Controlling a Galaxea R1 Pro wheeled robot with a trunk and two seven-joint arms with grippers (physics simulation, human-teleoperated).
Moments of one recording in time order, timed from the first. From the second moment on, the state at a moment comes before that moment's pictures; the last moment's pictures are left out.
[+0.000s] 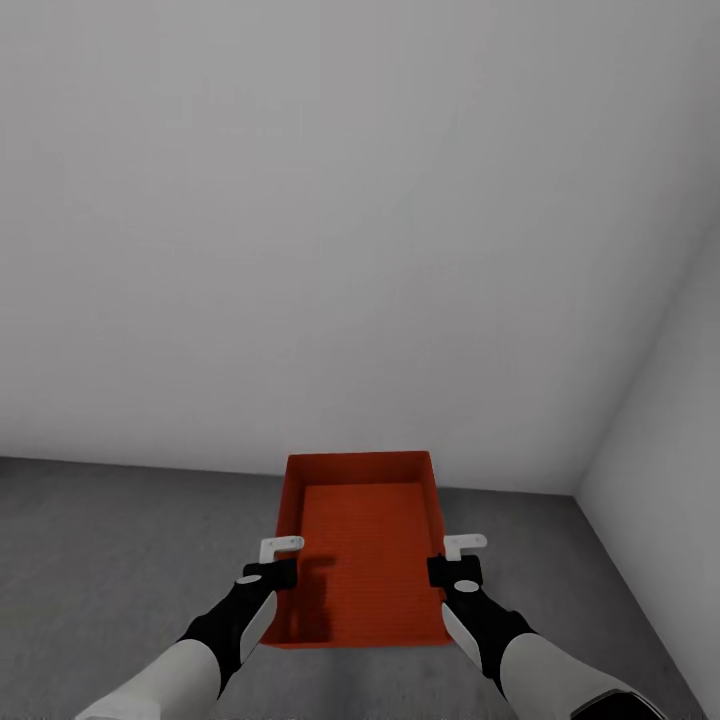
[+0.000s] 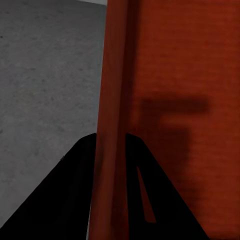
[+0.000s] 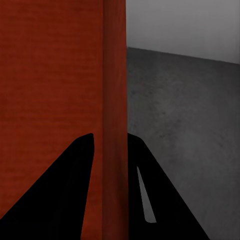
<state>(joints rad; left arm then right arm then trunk) -0.65 -0.12 -0.07 -0.36 0.13 0.11 0.19 -0.69 0.10 0.29 -0.24 -0.16 -0.05 -0.29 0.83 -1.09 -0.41</state>
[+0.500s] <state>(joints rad) -0.65 -0.12 -0.07 -0.36 0.13 0.11 0.19 -0.70 0.10 0.29 -0.25 -0.16 -0.05 -0.29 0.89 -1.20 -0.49</state>
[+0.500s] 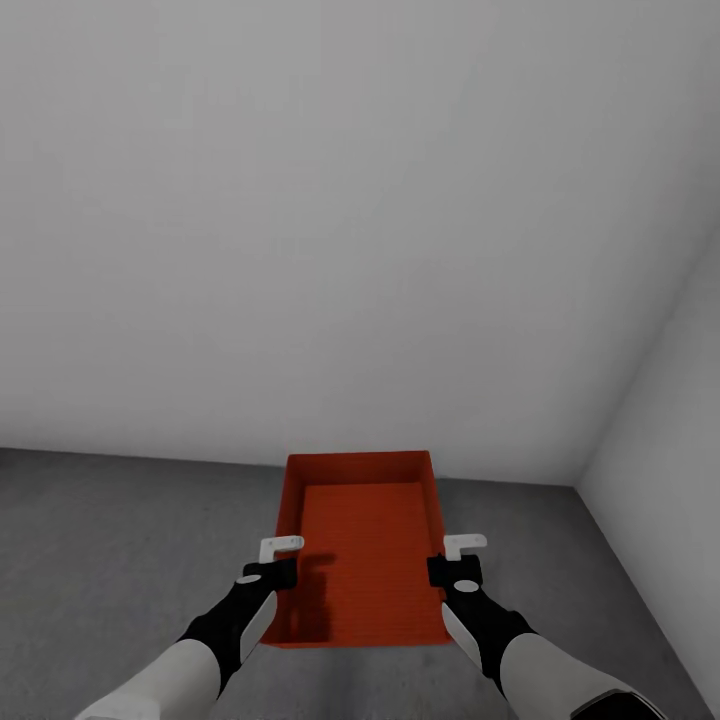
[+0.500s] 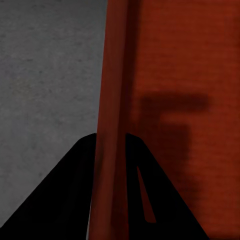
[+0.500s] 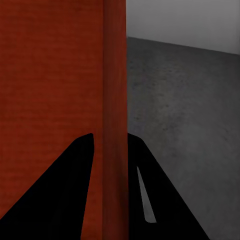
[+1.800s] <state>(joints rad) -0.65 -0.12 -0.07 -0.36 0.13 0.11 0.19 -0.70 0.10 0.30 -0.25 -0.16 -0.05 -0.29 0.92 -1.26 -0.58</state>
